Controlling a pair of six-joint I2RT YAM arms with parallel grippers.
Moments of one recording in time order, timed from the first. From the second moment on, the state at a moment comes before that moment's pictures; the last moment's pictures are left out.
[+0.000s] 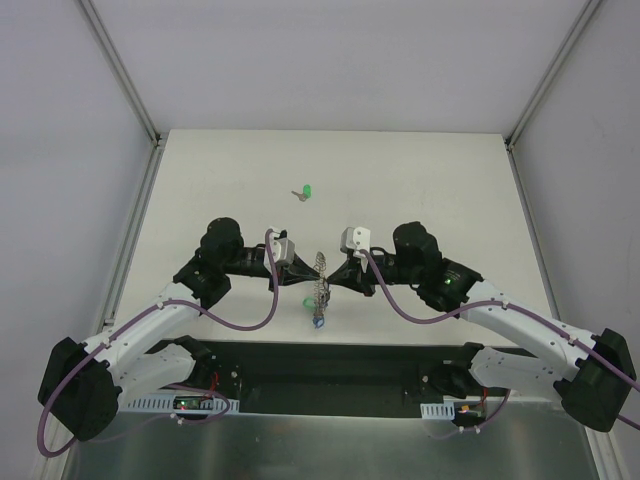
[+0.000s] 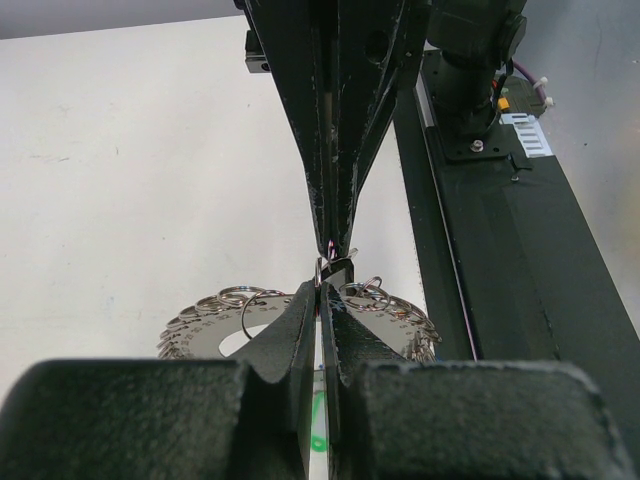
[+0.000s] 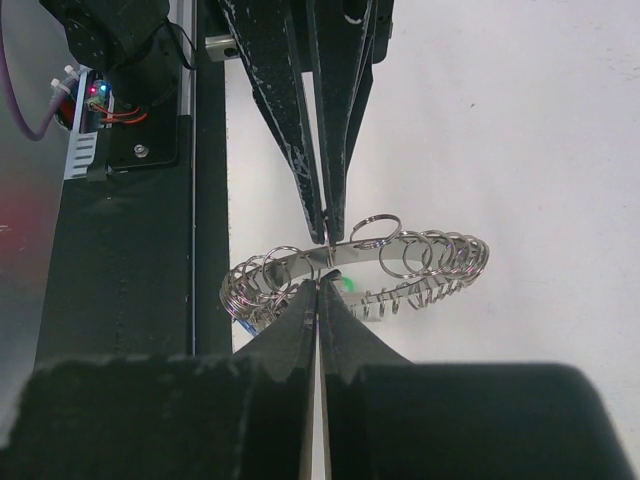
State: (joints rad) left arm -0.58 0.97 0.57 0.21 1.04 0.22; right arm 0.86 1.04 0.75 -0.08 -0.58 -0.22
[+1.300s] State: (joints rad) left arm -0.58 0.97 0.57 0.21 1.02 0.21; right arm 0.85 1.04 0.75 -0.07 -0.56 -0.21
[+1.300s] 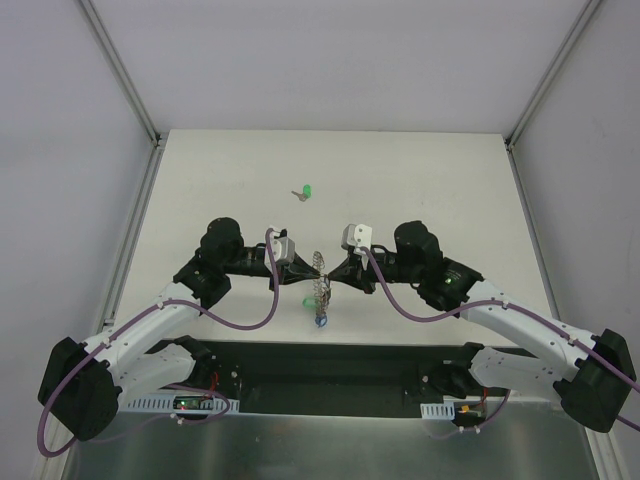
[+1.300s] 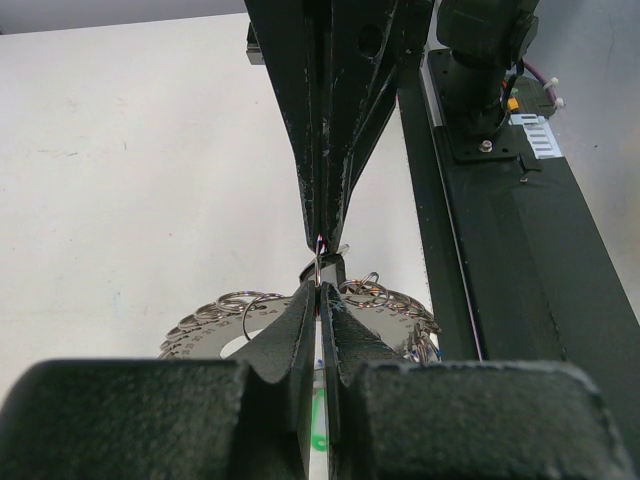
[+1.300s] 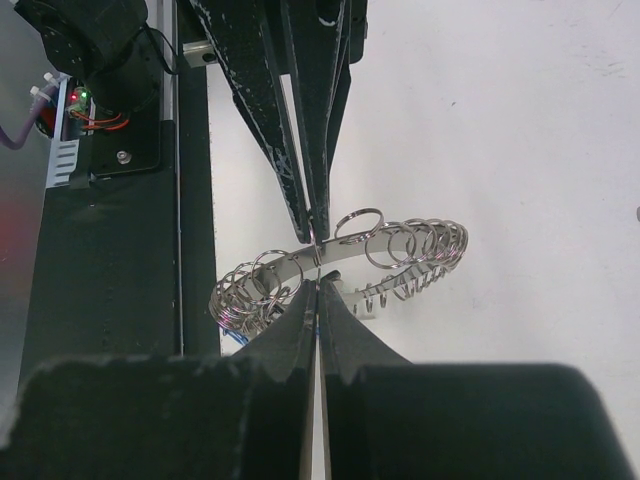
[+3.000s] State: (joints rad) left arm -0.58 1.02 0.57 0.22 1.08 0.16; right arm 0.87 1.04 0.75 -0.07 -0.60 -0.24
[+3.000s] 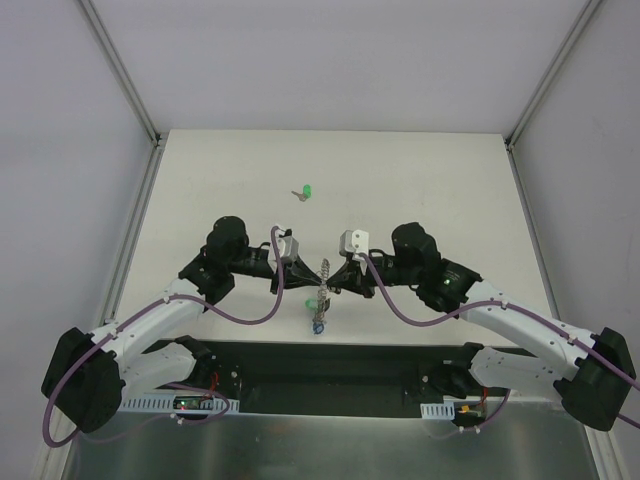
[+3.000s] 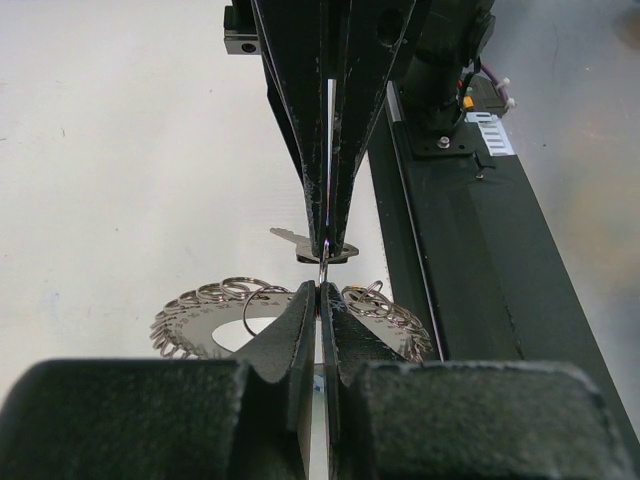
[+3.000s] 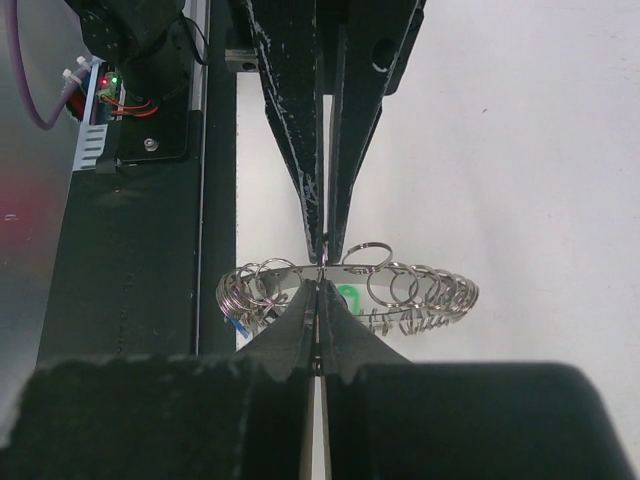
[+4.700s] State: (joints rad) left arm -0.79 0.87 0.25 0.80 0.41 -0.24; right arm 1.04 0.99 0.75 -0.09 -0.22 -0.35
